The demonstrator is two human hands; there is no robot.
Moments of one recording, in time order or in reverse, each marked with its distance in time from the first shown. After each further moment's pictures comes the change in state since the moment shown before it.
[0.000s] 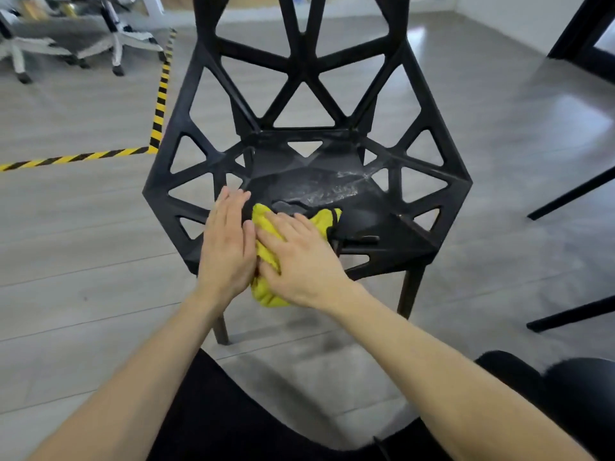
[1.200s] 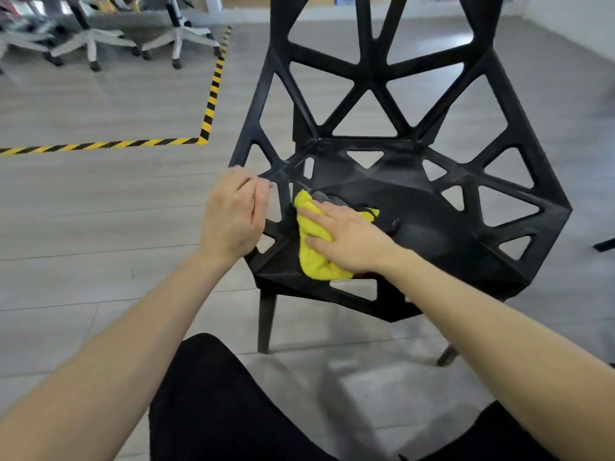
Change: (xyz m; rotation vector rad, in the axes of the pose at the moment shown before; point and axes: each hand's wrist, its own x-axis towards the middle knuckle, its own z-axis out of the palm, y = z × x) left_hand 0.054 -0.069 -0.051 0.126 0.160 0.193; right_hand 0.072 0.025 -0.002 0.115 -0.335 0.019
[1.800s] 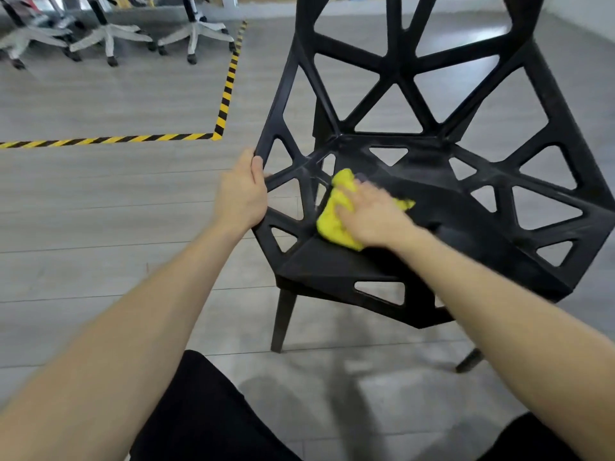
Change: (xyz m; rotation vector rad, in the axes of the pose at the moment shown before) left_hand 0.026 -0.029 0.003 -0.159 -0.222 -0.620; right_hand 0.047 0.019 0.013 -0.200 0.076 0.254
